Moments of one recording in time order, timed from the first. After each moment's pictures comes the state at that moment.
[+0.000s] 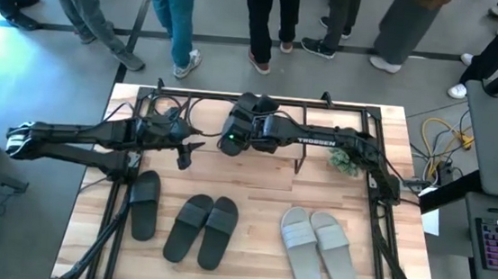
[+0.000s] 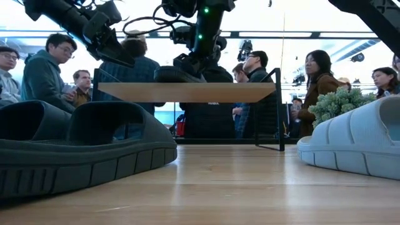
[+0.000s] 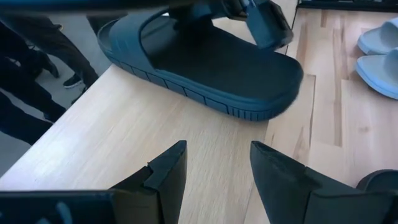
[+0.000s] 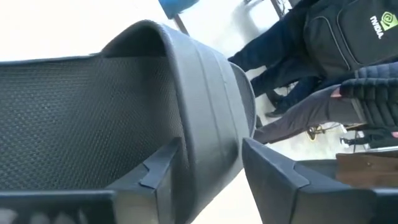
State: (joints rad) left arm 0.18 0.79 0.63 -0.33 -0.24 -0.01; right arm -0.12 2.16 2.04 -0.96 0.85 0.09
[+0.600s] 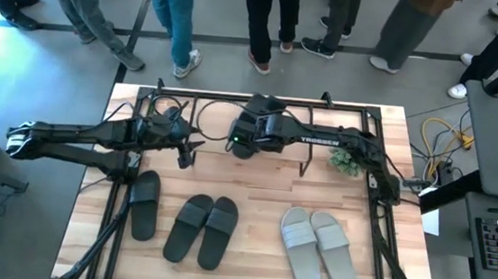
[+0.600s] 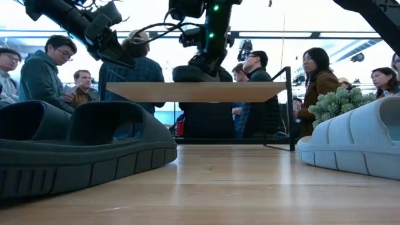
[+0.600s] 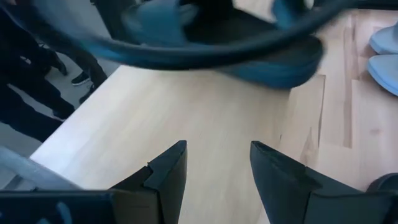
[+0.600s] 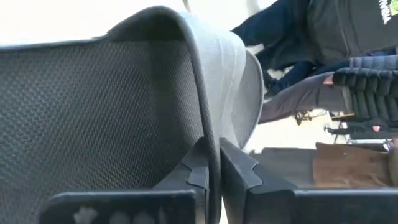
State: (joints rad) left arm 0.18 0.80 0.63 -0.33 -0.27 -0.02; right arm -0.10 2.13 2.04 -1.18 0.83 0.13
